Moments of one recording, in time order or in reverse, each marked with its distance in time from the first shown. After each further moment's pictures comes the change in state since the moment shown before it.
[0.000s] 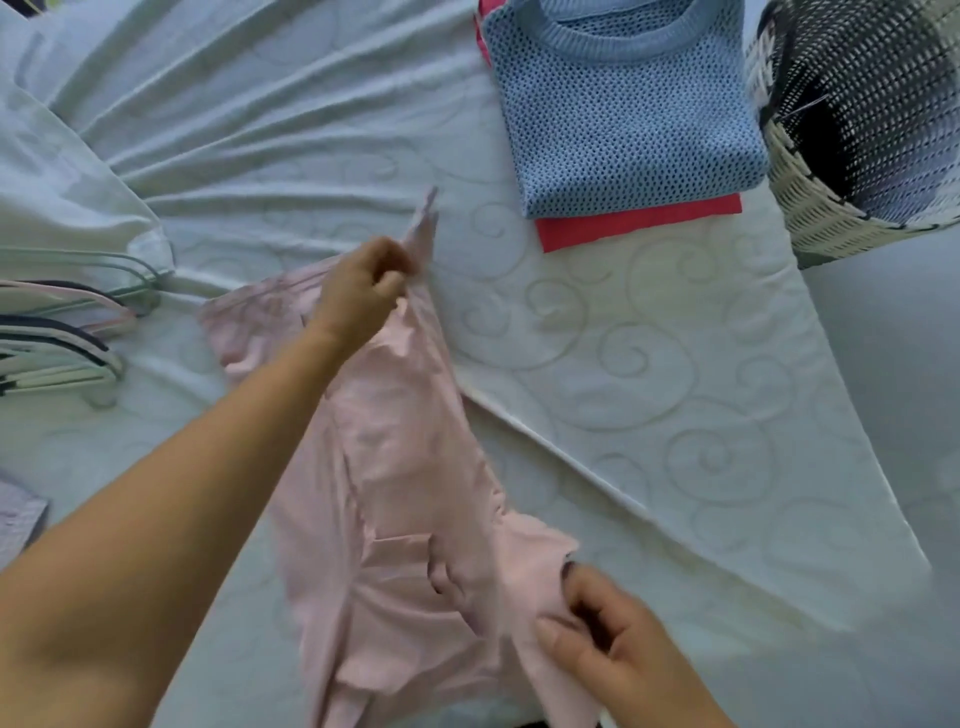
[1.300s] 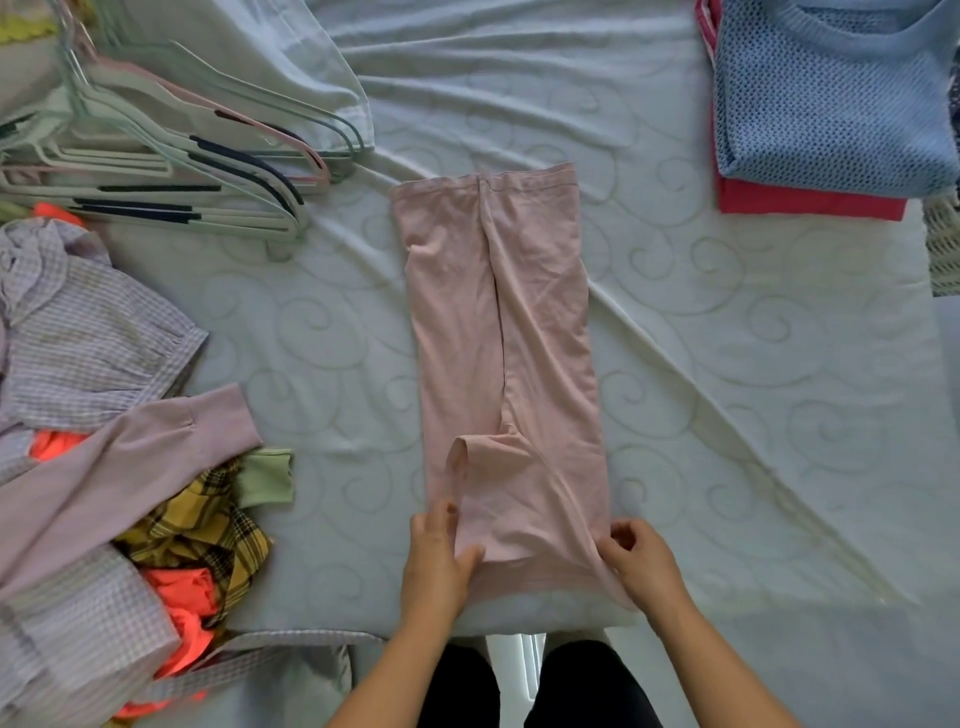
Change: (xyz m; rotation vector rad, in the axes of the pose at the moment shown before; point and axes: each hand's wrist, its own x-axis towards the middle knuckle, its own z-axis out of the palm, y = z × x) left_hand -0.340 -0.145 0.029 -0.075 -0.043 -0.667; right_hand 0.020 0.083 0.105 -0.483 0.301 0.444
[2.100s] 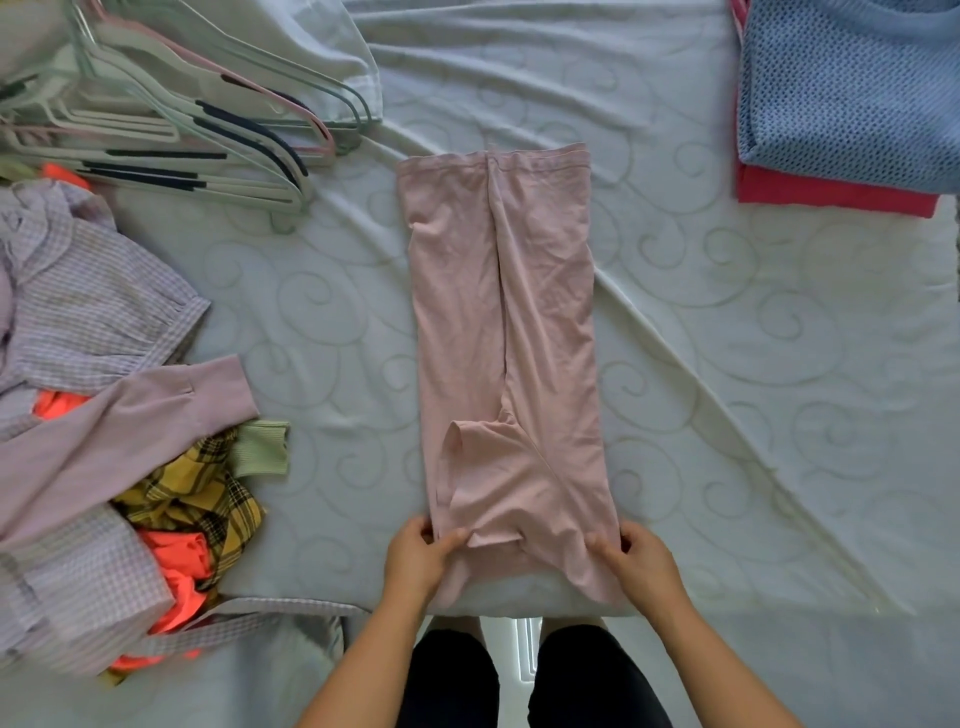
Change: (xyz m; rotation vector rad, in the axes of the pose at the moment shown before) left_hand 0.000 -0.013 0.005 -0.337 0.006 -0.306; right_hand 0.001 0.015 -0.015 -0.065 -0.121 -0.061
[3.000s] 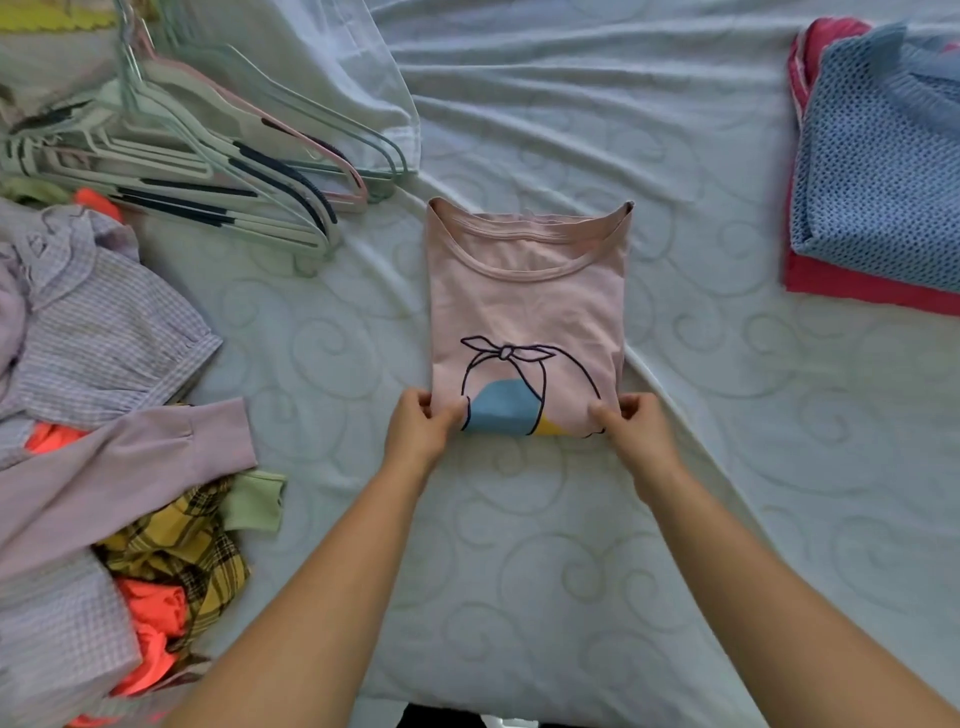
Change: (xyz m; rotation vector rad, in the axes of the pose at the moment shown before) left_hand 0.108 0.151 -0.017 -0.118 0.146 0.189; right_hand 0.117 -0.176 -0.044 0.213 0.123 -0.157
